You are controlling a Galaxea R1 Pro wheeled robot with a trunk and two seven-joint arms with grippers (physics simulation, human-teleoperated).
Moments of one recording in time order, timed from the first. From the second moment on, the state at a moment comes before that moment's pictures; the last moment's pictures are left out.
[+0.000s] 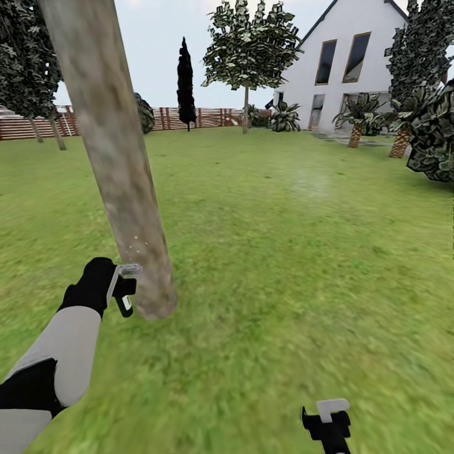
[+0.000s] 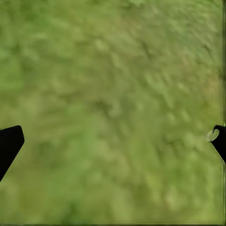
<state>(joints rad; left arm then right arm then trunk) -1.04 0.06 0.34 -0.68 -0.42 1.00 -0.14 -0.47 0.00 -0.40 -0.10 0.61 -0.43 -0.25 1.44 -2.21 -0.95</state>
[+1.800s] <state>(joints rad) -0.97 0.12 0.34 -0.65 -0.41 1.00 -0.14 -0.47 0.00 -0.40 -0.10 0.61 -0.43 -0.25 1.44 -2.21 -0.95</state>
